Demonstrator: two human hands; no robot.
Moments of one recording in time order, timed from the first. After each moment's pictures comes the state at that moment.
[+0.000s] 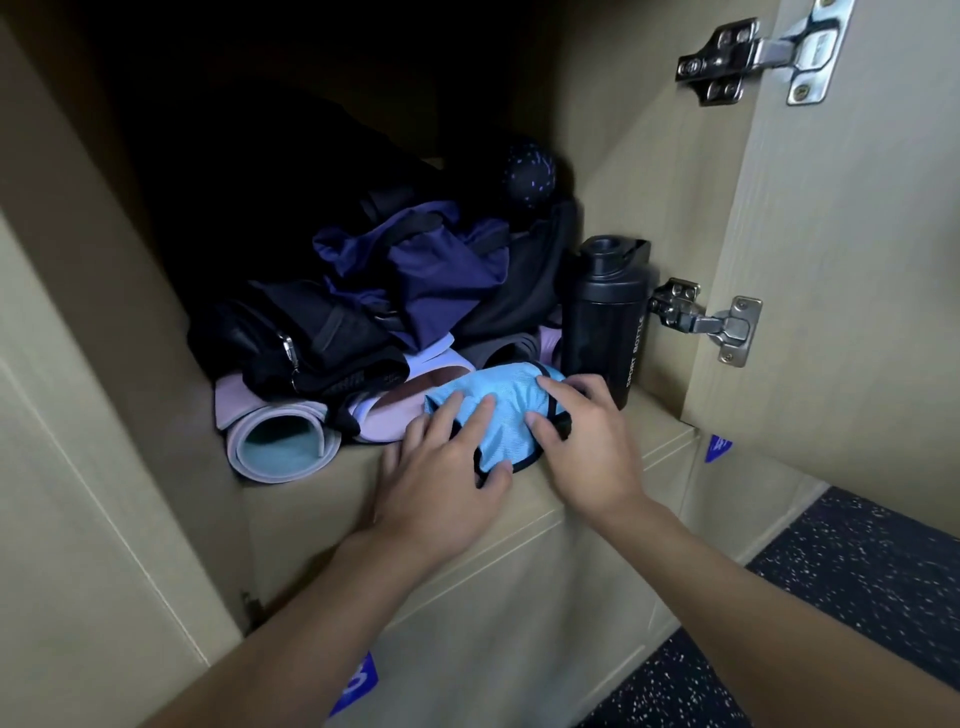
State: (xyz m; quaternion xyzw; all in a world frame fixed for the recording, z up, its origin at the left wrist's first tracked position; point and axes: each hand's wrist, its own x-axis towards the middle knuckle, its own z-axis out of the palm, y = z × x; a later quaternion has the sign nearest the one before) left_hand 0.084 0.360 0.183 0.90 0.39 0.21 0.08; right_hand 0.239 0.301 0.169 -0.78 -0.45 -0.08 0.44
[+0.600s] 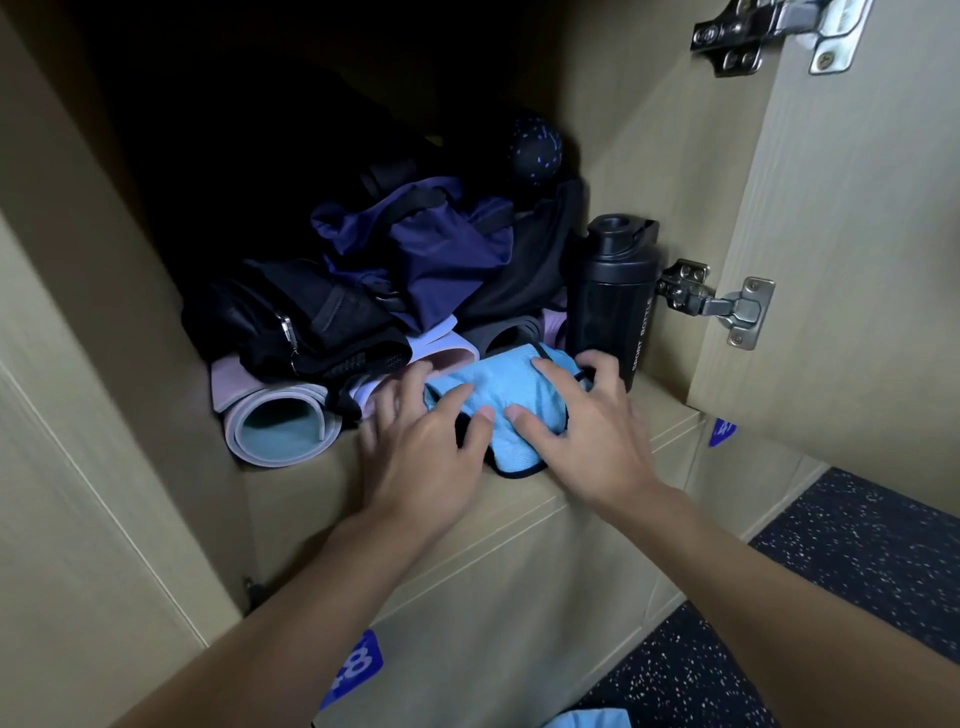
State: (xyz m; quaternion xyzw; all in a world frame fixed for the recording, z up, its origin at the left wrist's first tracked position) left_hand 0.081 0.371 0.184 0.85 0.40 0.32 0.09; right_hand 0.230 0.289 0.176 -0.81 -0.47 -0.08 0.35
